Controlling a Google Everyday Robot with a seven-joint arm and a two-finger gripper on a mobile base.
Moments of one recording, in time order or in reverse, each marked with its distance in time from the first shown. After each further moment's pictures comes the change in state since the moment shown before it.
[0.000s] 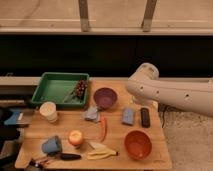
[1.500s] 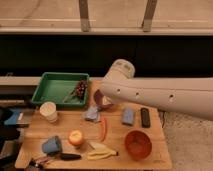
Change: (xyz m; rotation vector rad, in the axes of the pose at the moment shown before) arm 0.042 0.141 -0.101 -0.219 -0.130 -0.320
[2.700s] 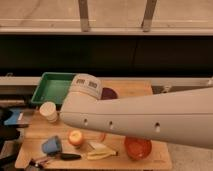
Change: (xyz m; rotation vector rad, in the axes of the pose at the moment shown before) arm 0.054 0.123 -0.069 -0.139 -0.073 -0.347
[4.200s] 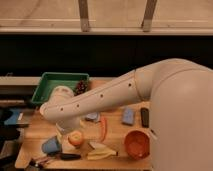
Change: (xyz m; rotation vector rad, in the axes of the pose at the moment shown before) arm 0.047 0.084 0.149 -0.099 0.407 -0.083
